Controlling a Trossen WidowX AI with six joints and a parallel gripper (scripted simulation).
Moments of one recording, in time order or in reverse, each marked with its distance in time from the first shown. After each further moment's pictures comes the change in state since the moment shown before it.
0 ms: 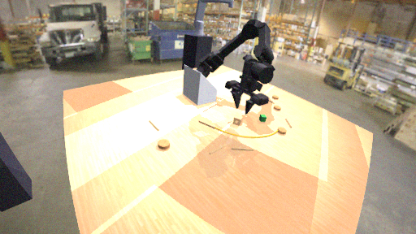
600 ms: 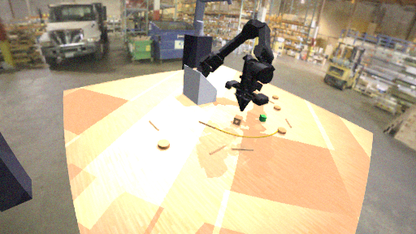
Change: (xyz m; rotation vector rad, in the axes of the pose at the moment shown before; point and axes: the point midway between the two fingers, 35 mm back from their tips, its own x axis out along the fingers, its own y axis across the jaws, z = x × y) arm 0.000 0.000 0.000 0.000 0.000 0.000
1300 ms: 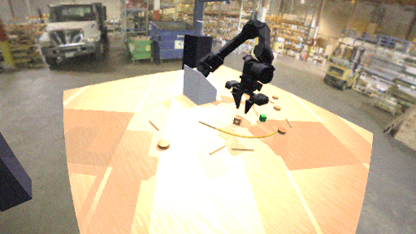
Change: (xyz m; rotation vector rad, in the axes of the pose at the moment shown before) arm 0.000 0.000 0.000 0.000 0.000 0.000
